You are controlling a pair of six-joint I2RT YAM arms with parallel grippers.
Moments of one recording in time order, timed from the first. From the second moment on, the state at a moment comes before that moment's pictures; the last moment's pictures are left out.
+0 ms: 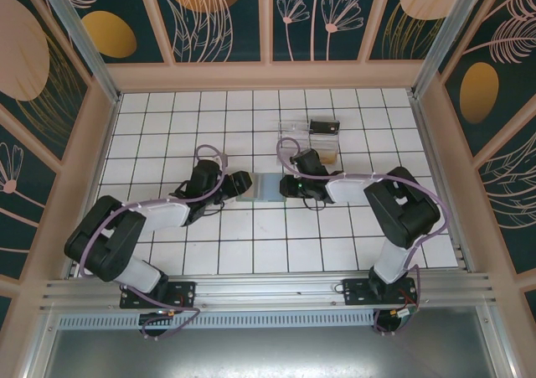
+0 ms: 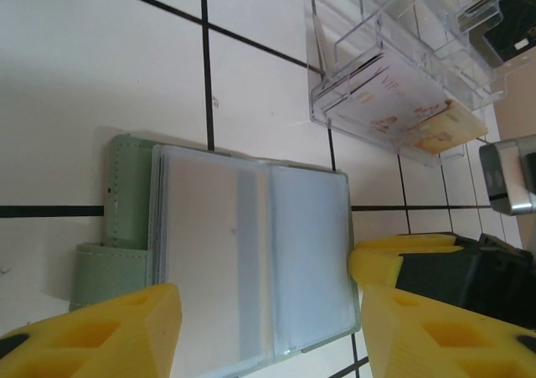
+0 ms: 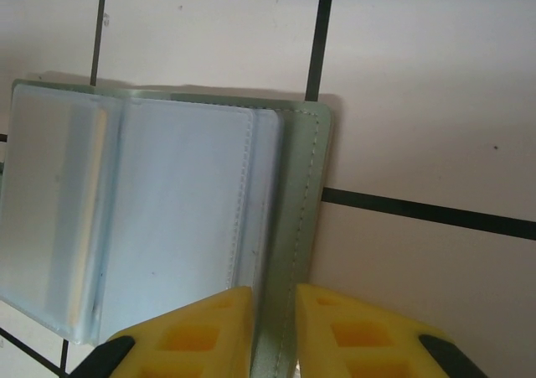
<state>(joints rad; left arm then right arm) -0.53 1.53 0.56 0.37 0.21 -0.84 0.62 1.75 0.83 0.02 -0.19 0.57</state>
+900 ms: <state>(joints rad) -0.53 1.63 0.60 0.33 0.23 -0.81 0.62 1.76 0.83 0.02 -0.20 0.57</state>
